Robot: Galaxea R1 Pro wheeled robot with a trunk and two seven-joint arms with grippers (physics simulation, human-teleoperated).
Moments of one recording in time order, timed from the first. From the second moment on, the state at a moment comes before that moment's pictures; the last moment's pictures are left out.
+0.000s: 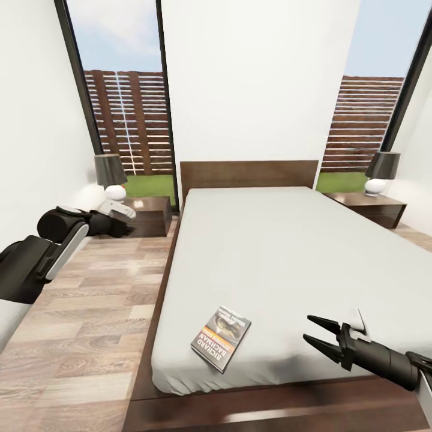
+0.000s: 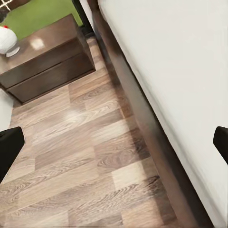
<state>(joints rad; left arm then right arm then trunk) -1.04 0.47 -0.42 -1.38 0.25 1.04 -0.14 -0.16 -0.26 -0.36 -1.50 -0.27 0.51 1.33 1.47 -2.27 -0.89</state>
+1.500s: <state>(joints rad) -0.93 0.50 -0.42 -1.02 0.25 1.03 -0.14 -0.23 -0.28 -0.40 -1.43 -0.27 0.67 1.21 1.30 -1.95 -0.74</state>
